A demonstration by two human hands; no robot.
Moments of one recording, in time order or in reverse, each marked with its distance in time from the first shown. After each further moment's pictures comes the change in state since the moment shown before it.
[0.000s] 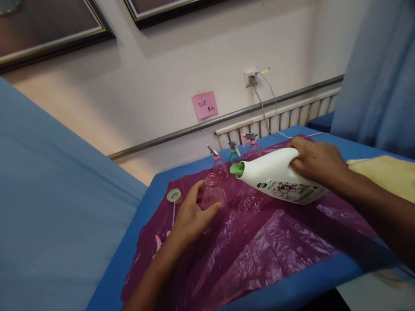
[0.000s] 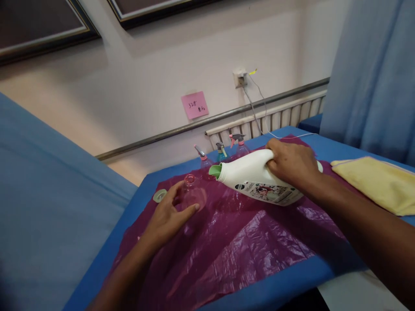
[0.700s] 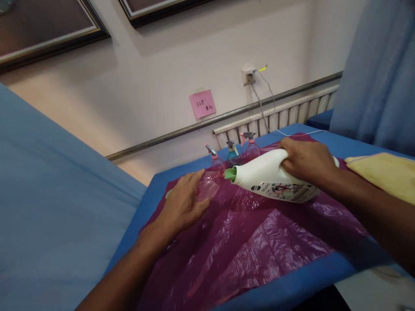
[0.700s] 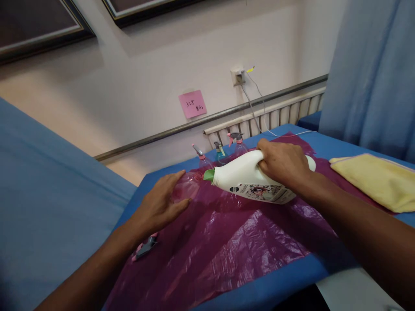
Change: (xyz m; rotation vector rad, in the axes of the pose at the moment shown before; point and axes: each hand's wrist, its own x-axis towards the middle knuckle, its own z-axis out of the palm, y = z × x) left_hand 0.031 0.016 -0.036 0.600 -0.170 0.396; right_hand 0.006 -0.006 0.006 -0.006 0.042 -0.072
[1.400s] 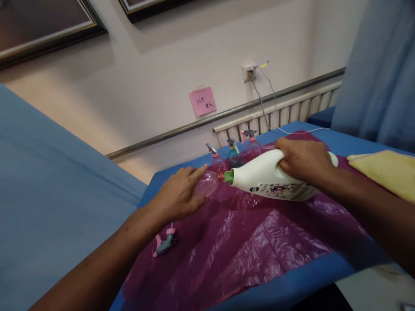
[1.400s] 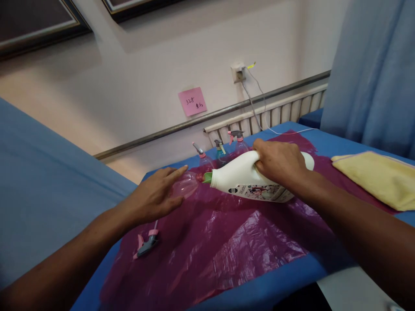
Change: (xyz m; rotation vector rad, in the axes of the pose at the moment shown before) left_hand 0.022 0.005 -0.033 0.331 -0.239 0.086; right_hand 0.001 -0.009 0.004 -0.016 0.000 -0.051
